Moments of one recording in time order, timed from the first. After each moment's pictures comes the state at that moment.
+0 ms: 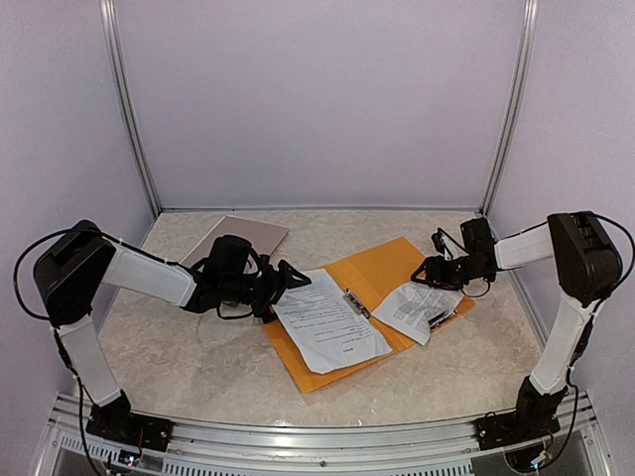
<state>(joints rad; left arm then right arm) -0.67 1.79 0.83 0.38 0.41 -1.23 0.16 1.84 0.96 -0.03 -0.52 0.23</state>
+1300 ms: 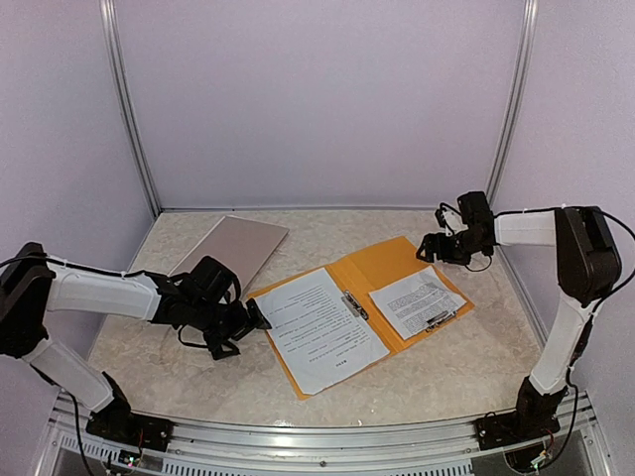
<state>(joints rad) -0.73 1.49 0.70 -0.23 0.16 -1.20 0.16 1.84 1.18 -0.24 -0.27 0.15</state>
